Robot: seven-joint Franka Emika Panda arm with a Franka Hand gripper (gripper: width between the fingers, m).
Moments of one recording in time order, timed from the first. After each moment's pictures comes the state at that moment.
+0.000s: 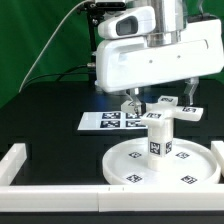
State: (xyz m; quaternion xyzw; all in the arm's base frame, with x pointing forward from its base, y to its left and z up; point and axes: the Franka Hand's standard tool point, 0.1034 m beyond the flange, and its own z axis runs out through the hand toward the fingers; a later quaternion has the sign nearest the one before) arm 0.569 0.043 0.109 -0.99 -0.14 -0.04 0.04
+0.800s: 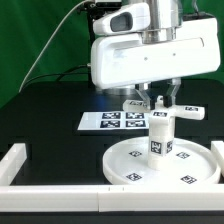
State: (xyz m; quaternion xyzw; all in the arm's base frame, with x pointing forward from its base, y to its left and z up) arm 0.574 0.032 0.114 -0.99 -0.13 -0.06 0.03
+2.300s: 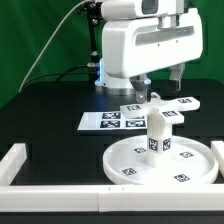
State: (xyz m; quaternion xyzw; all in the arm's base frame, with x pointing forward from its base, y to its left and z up) arm 0.570 0.033 0.135 -0.91 -0.41 -0.03 0.00
